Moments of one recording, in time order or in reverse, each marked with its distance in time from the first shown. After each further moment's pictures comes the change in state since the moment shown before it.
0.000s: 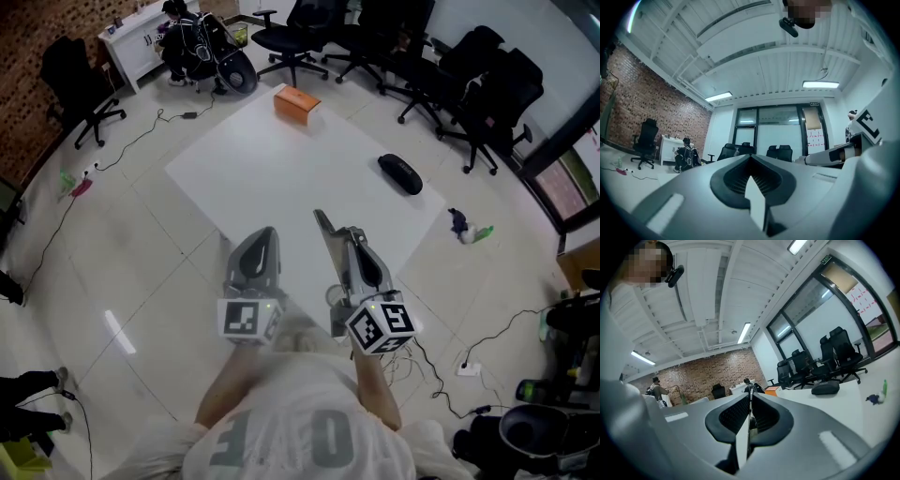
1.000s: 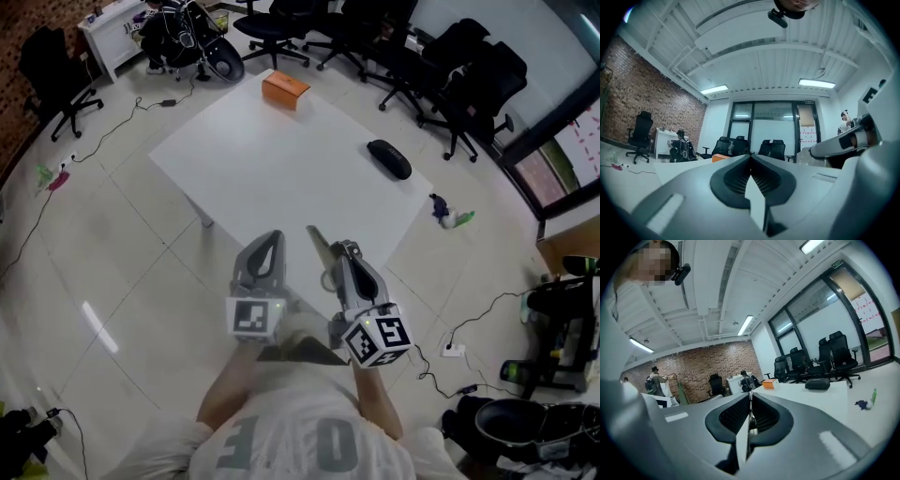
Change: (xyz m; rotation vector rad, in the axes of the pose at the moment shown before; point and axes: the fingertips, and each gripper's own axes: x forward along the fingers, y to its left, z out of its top) left arm -0.014 -0.011 -0.031 -0.015 0.080 -0.071; right arm -0.036 0.028 -0.020 -0.079 0.086 -0.055
